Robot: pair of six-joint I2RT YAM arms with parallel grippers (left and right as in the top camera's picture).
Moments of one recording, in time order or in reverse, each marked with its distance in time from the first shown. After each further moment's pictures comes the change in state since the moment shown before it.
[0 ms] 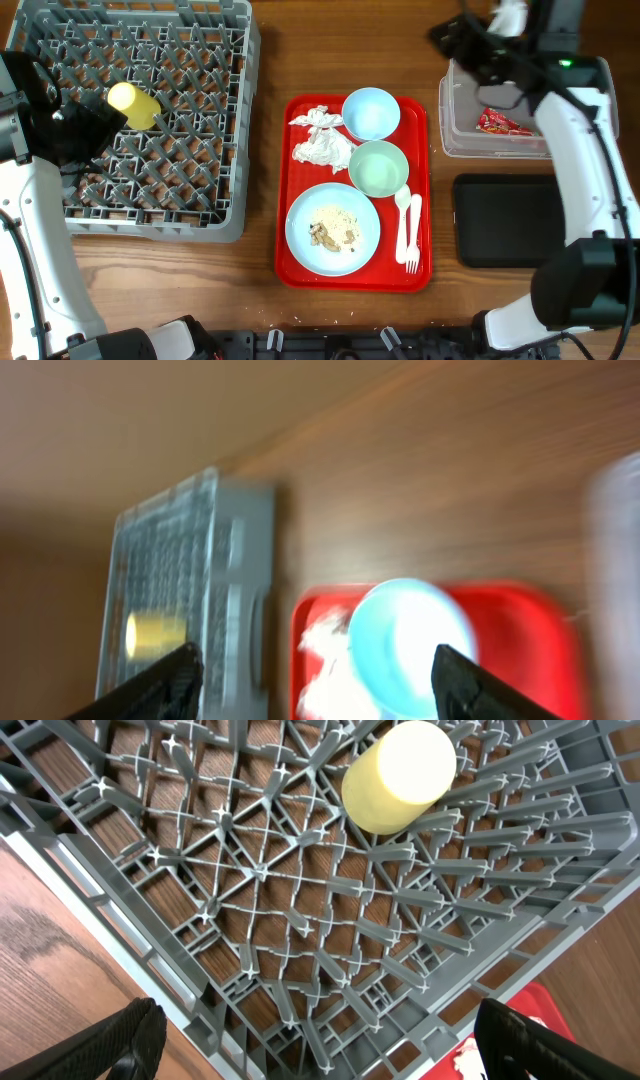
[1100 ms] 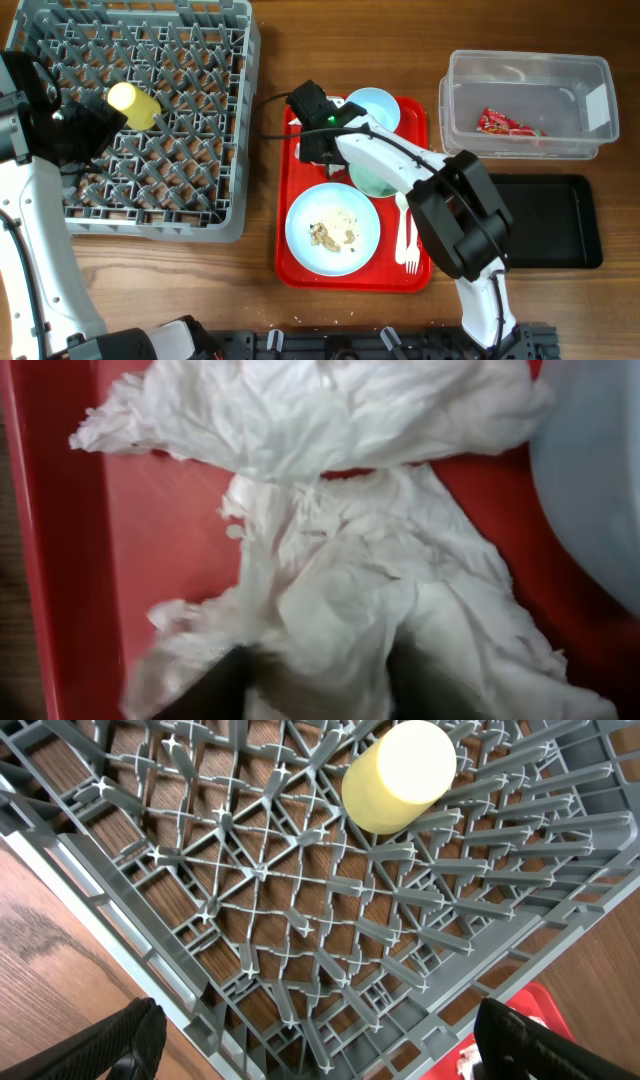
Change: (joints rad) left arm 0.000 0.000 0.000 0.000 0.000 0.000; right arm 0.640 0.449 -0.001 -0.031 0.662 0.180
